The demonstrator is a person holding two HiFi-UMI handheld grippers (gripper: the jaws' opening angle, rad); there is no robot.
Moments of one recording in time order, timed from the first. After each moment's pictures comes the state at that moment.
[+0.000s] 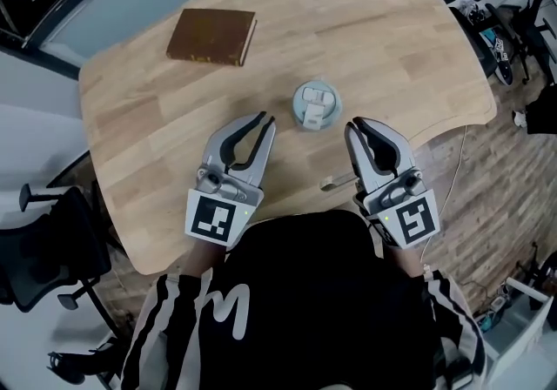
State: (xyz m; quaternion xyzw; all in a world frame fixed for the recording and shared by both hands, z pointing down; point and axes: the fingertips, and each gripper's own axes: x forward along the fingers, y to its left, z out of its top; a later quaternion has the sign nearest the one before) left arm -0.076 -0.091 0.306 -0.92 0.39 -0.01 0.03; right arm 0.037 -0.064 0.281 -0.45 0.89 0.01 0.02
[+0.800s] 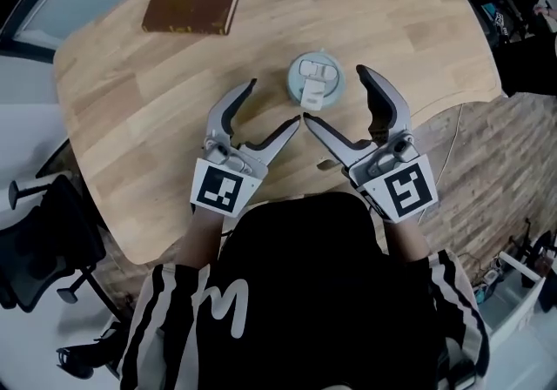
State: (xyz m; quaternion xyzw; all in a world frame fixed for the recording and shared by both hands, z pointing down) left arm -0.047 -0.099 0.387 -0.94 0.33 -0.06 0.00; right arm 0.008 -0.093 0.321 -0.42 0.91 -0.01 -0.05
